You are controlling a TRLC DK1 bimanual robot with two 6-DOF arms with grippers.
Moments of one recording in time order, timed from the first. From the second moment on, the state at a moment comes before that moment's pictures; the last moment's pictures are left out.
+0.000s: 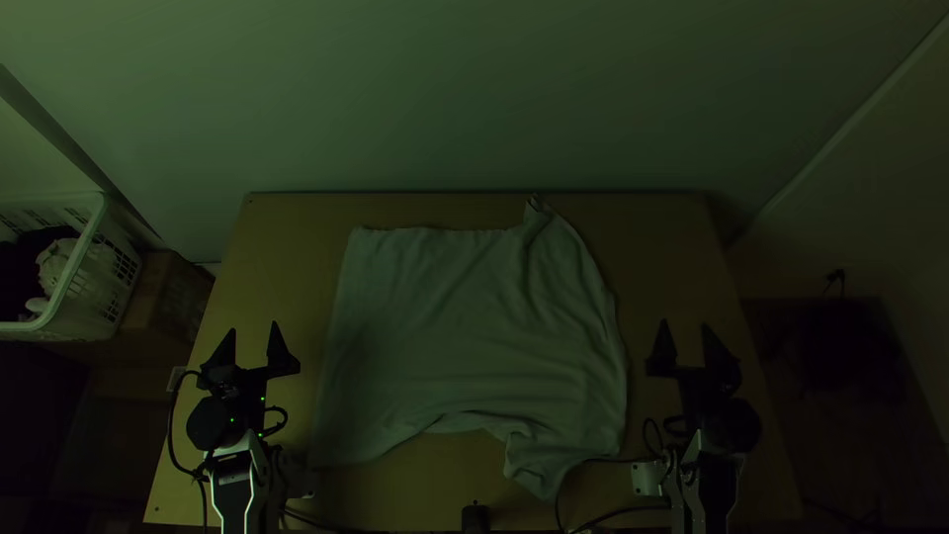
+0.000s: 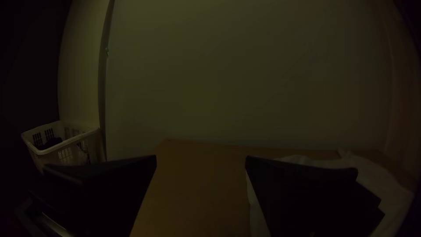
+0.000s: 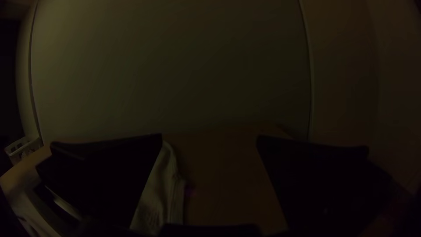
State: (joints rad) left arm 0.25 0.00 0.06 0.00 0.03 -0.03; right arm -0.17 0.00 0.02 0.04 -0.16 0.14
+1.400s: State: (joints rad) left arm 0.18 0.12 0.19 -0.01 0.04 -0.05; right arm -0.16 0.05 0.17 0.03 -0.15 0.14
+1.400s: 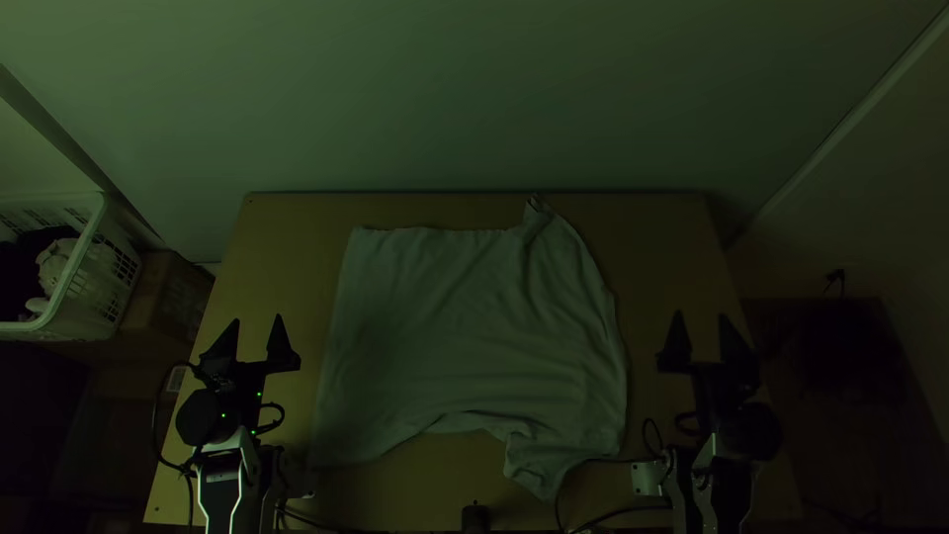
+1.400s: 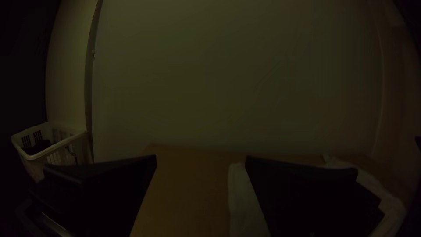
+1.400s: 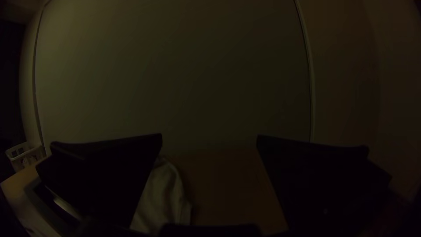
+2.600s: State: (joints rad) left arm 0.08 1.25 1.18 -0.09 0.04 -0.05; right arm -0.03 1.28 1.23 -0.08 -0.15 0.13
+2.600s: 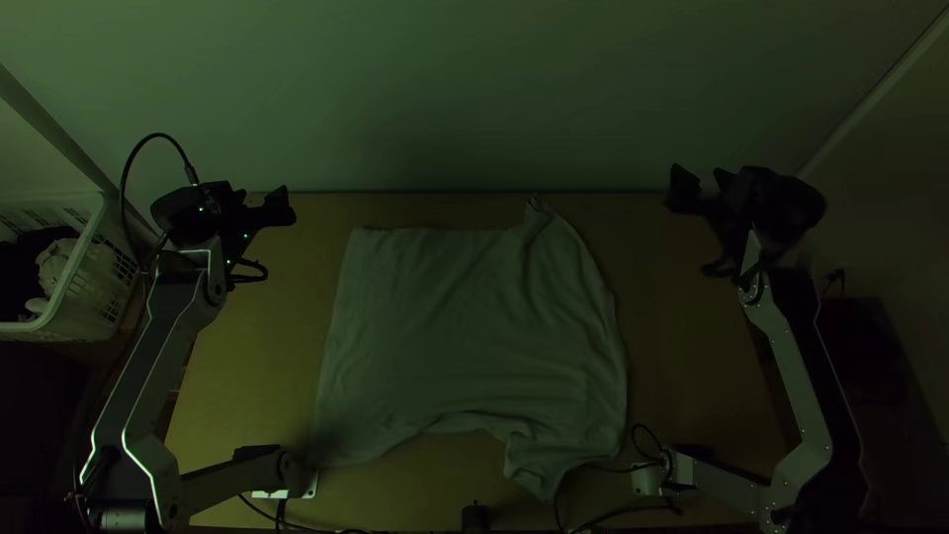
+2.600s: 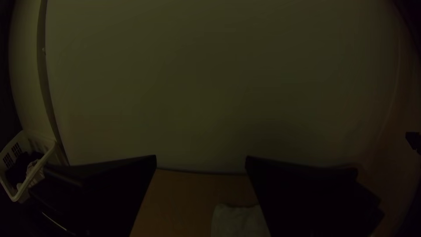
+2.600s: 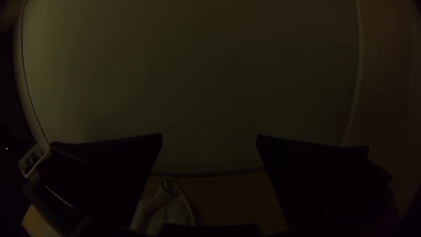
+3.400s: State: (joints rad) left arm -0.02 1.84 1.58 -0.41 0.04 -0.05; right arm 0.12 1.80 1.65 -0.43 -0.14 0.19
